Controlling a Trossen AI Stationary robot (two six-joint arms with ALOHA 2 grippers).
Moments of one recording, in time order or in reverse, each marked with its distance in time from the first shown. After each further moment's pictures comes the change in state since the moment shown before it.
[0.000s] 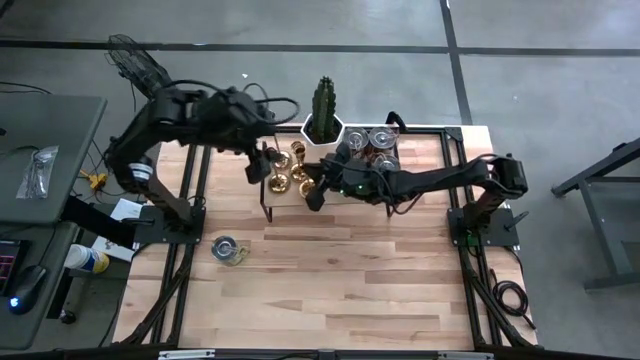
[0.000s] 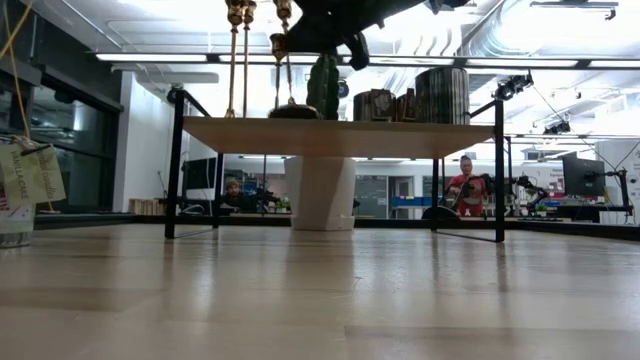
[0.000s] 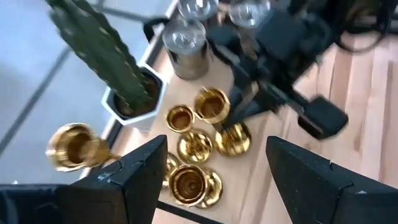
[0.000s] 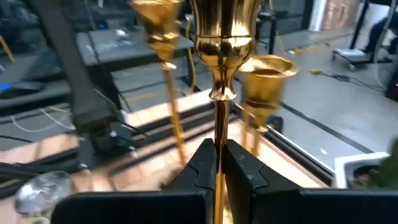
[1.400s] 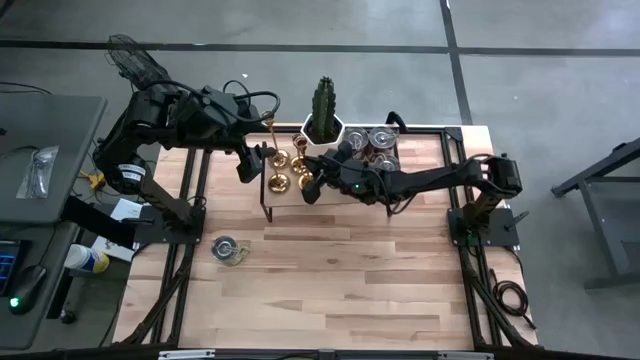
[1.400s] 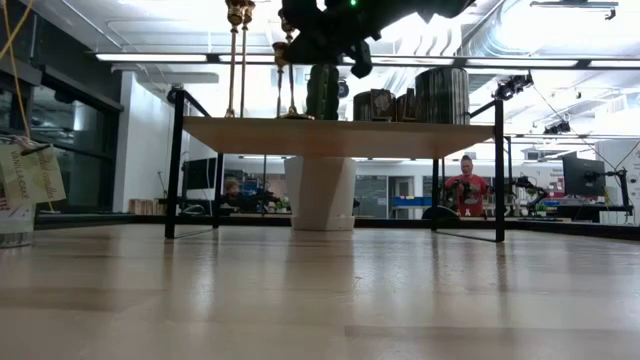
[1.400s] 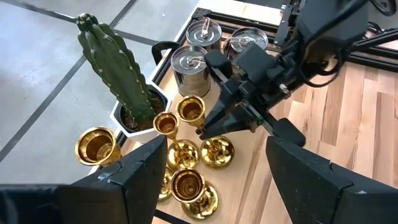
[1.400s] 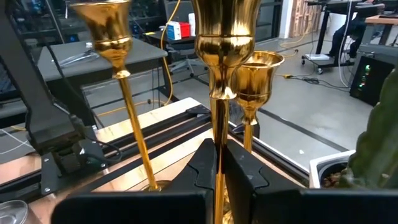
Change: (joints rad) left arm -0.056 -0.059 0.000 0.042 -0.076 -0.059; right arm -0.021 0.041 0.000 0.075 0.106 0.007
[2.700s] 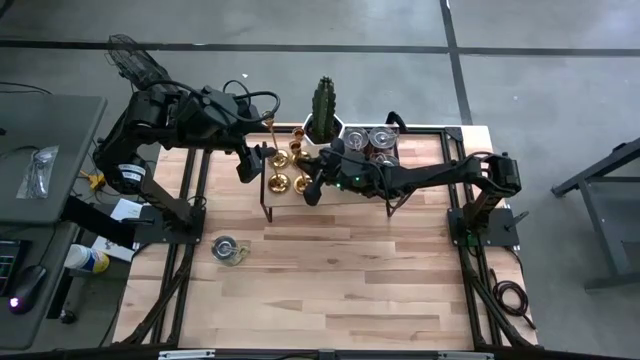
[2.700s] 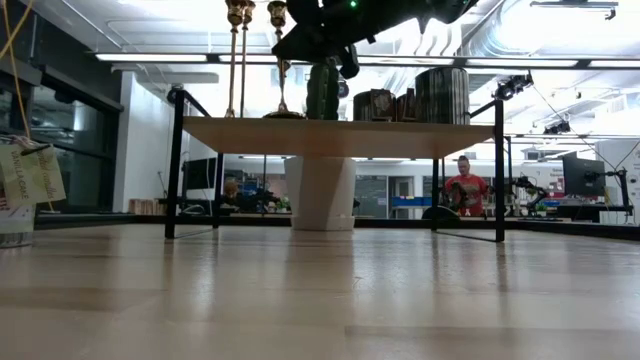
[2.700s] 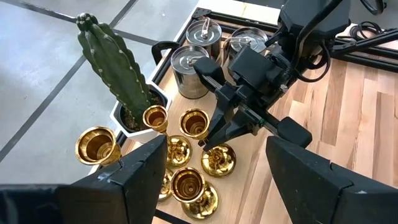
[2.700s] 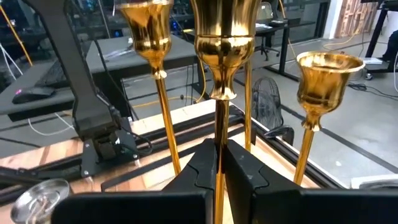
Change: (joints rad) left arm 0.000 0.000 0.000 0.000 0.001 0.000; right arm -0.042 0.000 0.000 0.025 -0.215 -0.040
